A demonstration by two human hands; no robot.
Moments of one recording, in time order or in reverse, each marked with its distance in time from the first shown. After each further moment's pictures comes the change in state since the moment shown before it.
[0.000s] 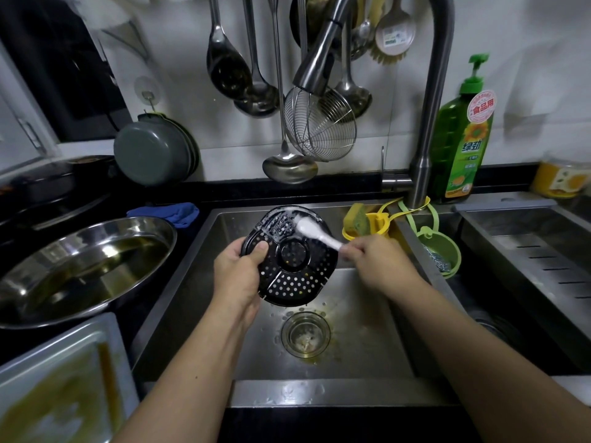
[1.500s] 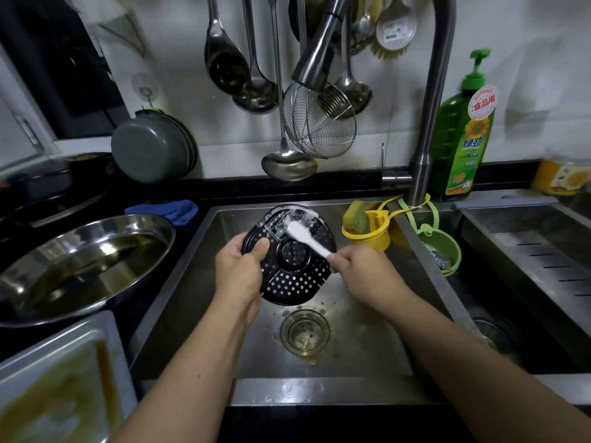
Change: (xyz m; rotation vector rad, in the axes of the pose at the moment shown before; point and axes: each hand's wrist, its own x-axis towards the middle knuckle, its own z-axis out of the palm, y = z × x) left_hand -0.002 -0.001 0.005 0.039 -0.002 0.057; right_hand -0.018 -0.013 0.016 -0.006 -0.053 -0.031
